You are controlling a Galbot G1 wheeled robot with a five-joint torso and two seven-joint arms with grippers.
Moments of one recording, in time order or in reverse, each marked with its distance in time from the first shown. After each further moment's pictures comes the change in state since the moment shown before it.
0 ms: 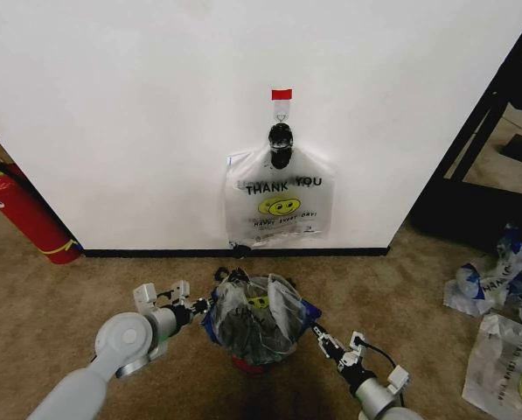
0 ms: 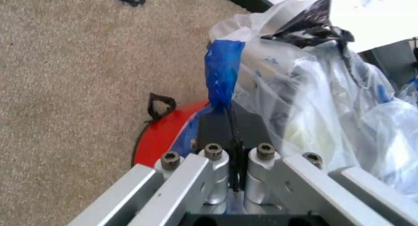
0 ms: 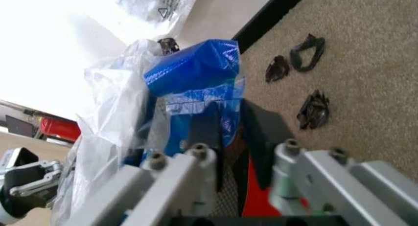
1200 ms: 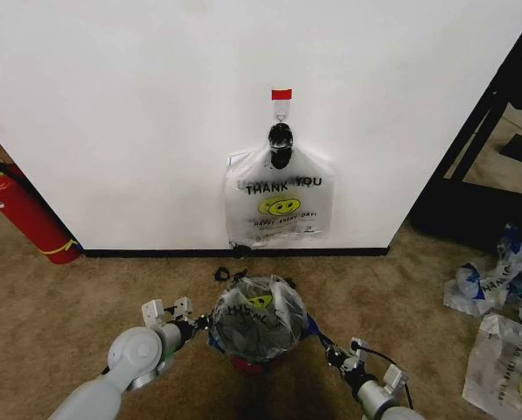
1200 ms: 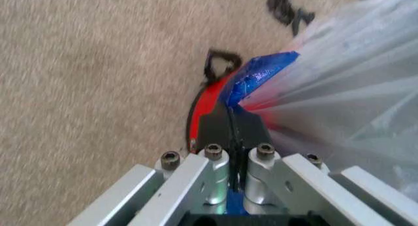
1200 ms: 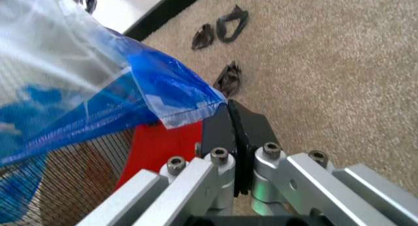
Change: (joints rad) left arm 0.059 -0.017 0.055 0.100 0.137 -0.021 0.029; right arm 0.002 -0.024 -0.003 -0.027 -0.212 -0.053 0.153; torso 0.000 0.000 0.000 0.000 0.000
